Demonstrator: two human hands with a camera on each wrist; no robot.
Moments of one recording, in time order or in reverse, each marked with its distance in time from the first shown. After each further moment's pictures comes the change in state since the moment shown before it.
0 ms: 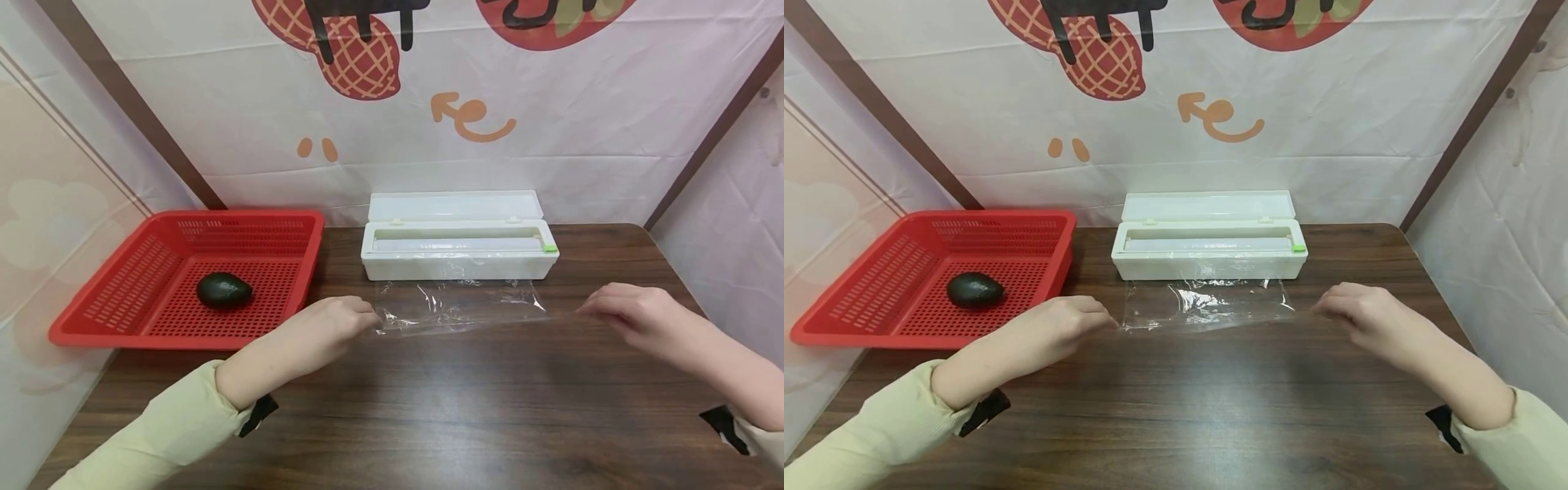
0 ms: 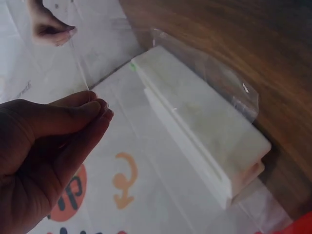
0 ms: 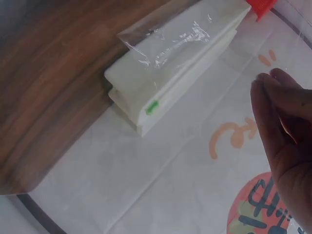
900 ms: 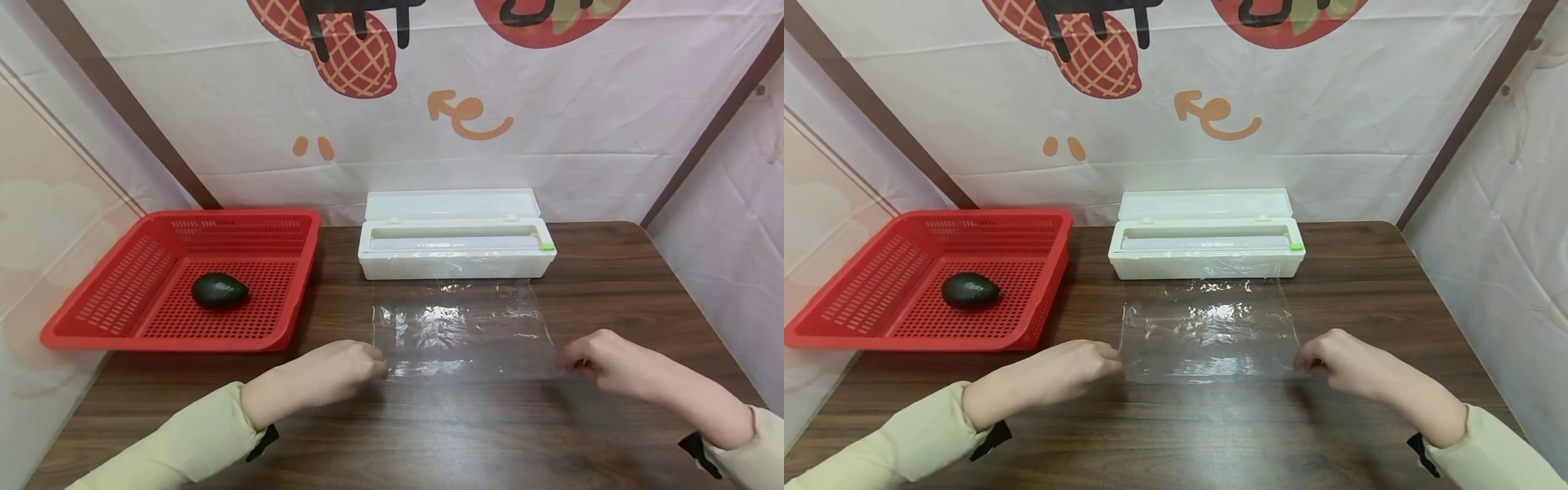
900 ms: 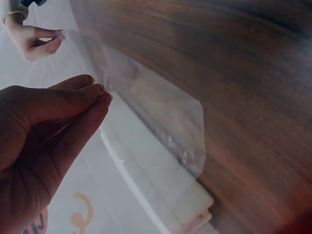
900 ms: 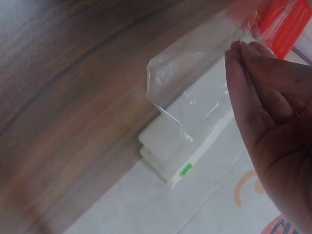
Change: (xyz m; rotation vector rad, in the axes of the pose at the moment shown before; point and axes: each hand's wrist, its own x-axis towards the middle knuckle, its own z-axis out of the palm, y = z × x) left_hand -0.014 0.011 0.048 -0.041 -0.265 0.107; right_hand -0.034 -0.009 0.043 0.308 -0.369 0.115
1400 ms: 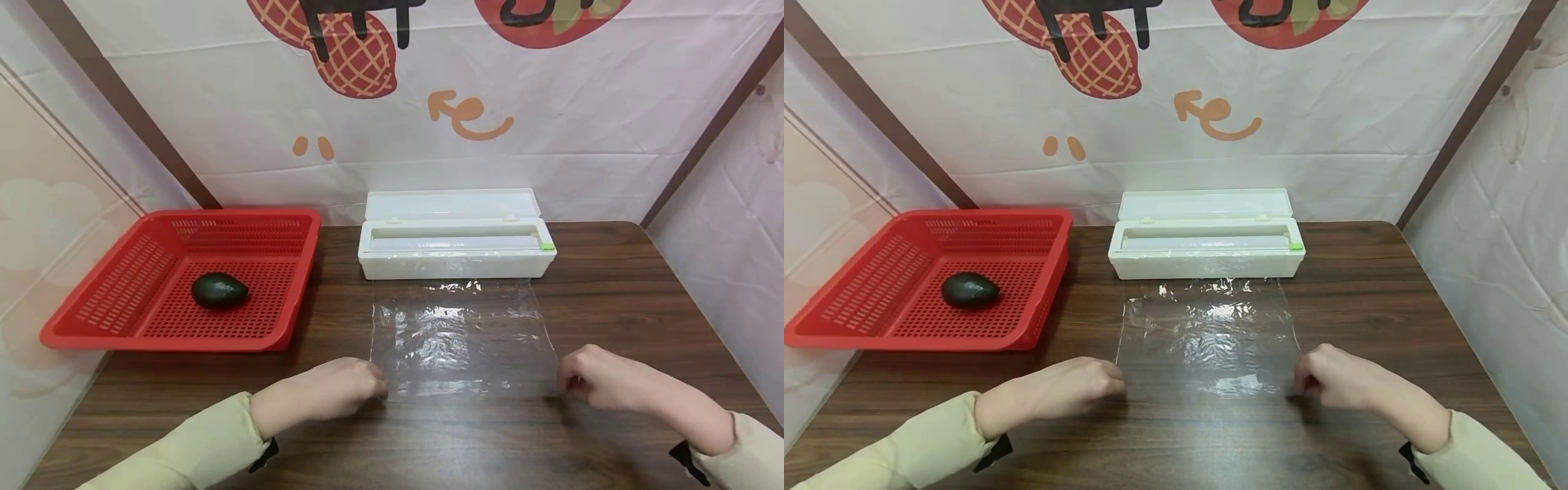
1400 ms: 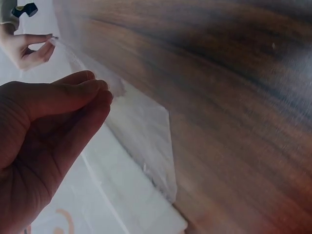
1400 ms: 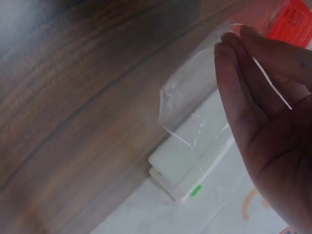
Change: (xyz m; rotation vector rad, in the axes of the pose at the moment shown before) left_hand -0.002 0.007 0.024 -0.014 -0.036 0.048; right_hand -0.002 -0.006 0.017 0.079 -0.124 0.087
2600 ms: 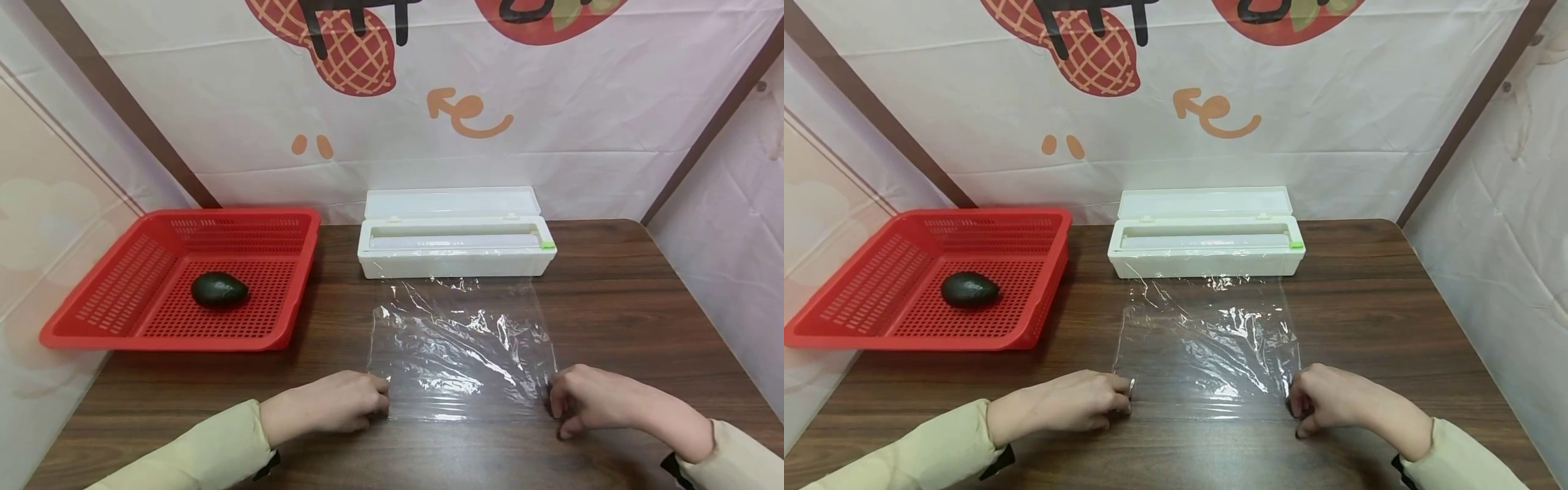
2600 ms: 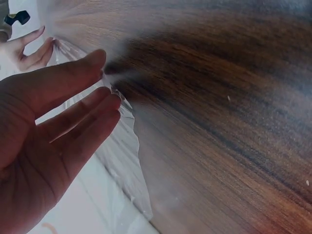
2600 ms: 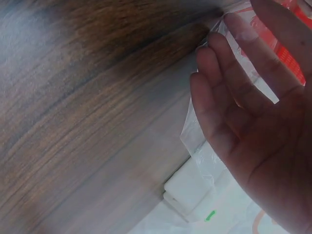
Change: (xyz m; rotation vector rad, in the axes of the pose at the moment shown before) left_hand -0.002 0.007 0.020 -0.040 -0.134 -0.060; right_hand -0.005 -0.002 0.028 0.018 -0.151 0.136
